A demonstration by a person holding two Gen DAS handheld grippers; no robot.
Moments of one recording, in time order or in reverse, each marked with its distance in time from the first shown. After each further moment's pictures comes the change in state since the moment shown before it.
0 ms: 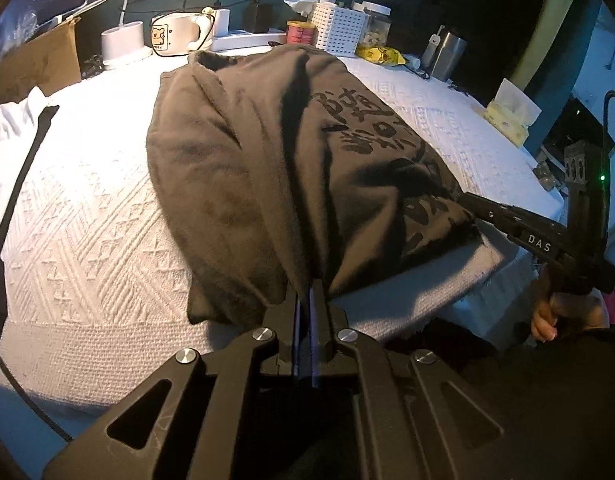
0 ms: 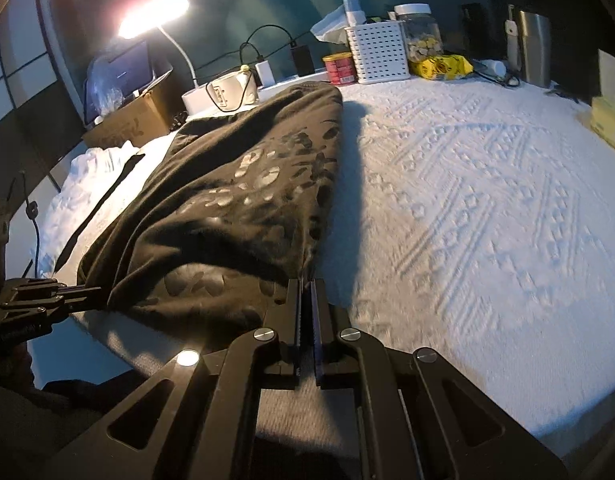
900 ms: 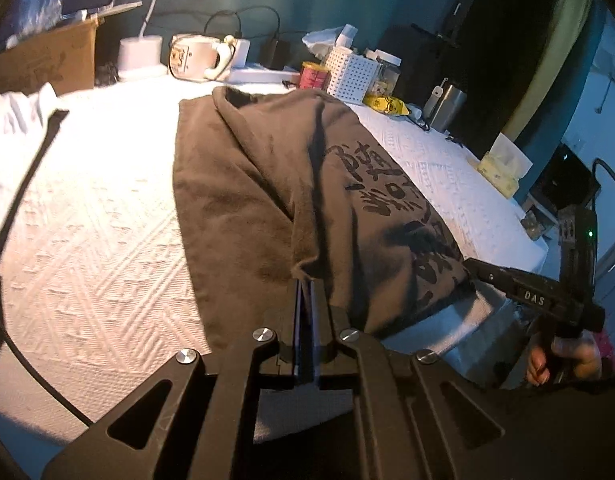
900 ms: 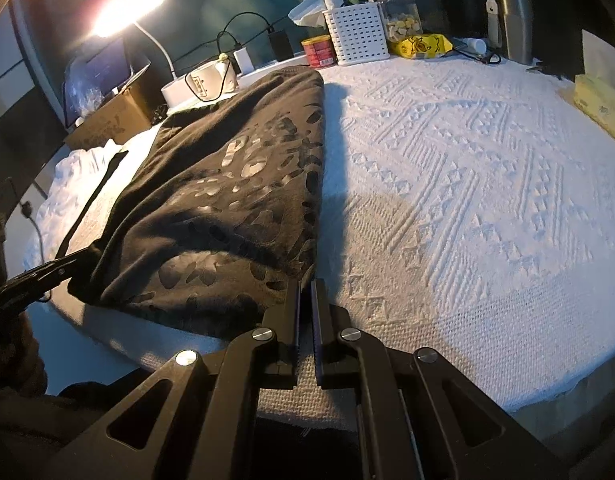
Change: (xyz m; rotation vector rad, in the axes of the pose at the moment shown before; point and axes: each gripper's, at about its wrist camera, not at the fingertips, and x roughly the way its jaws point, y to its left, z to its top) left arm -0.005 0.033 0.016 -0.086 -0.125 -0.087; right arm -0.003 0.002 0.003 0.055 0.078 -0.044
